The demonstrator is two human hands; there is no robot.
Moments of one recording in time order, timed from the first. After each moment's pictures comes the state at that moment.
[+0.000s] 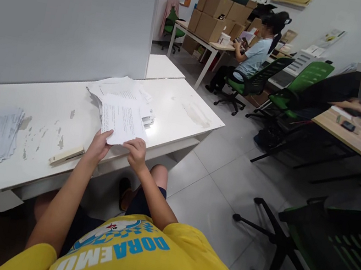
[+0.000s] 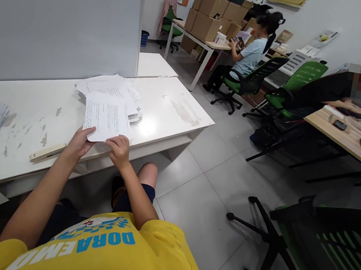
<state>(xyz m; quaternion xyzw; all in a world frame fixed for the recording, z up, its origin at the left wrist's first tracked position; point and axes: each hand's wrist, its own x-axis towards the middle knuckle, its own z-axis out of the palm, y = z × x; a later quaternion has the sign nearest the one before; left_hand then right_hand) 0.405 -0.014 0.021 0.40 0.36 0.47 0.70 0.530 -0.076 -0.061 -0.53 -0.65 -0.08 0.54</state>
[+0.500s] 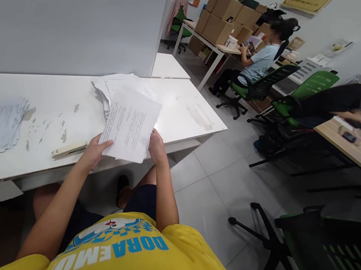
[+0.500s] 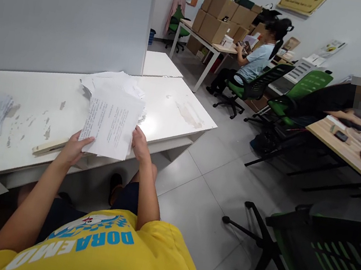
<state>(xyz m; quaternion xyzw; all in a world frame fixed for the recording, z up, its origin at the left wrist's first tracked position) 0.366 -0.040 -0.001 0.47 0.41 0.43 0.65 0.582 -0.091 -0.016 -0.42 -0.34 0.49 0.68</state>
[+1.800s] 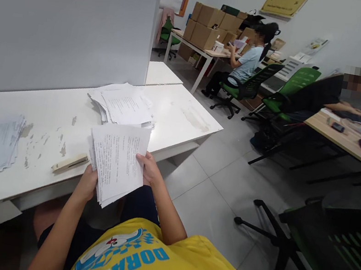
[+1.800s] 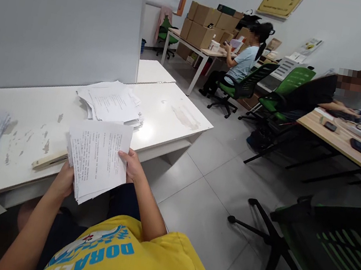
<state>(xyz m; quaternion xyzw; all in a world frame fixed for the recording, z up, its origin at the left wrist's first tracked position) 0.337 -0.088 0.003 0.46 0.46 0.40 0.65 0.539 -0.119 -0.031 -0.37 -0.24 0.58 0.69</state>
